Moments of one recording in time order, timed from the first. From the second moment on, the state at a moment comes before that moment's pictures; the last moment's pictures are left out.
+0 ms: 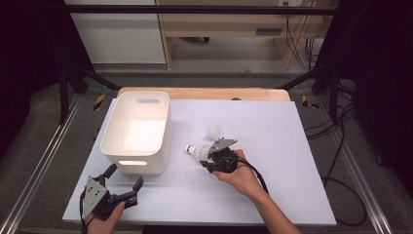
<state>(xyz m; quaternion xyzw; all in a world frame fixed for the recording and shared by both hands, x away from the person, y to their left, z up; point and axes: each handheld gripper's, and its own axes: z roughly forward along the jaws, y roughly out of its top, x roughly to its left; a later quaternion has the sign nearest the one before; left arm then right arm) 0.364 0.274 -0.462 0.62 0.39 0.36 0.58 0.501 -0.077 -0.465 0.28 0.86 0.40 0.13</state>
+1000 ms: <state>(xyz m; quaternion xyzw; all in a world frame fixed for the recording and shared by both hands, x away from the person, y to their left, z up) 0.364 0.275 -0.462 0.61 0.39 0.36 0.58 0.488 -0.093 -0.458 0.29 0.86 0.39 0.13</state>
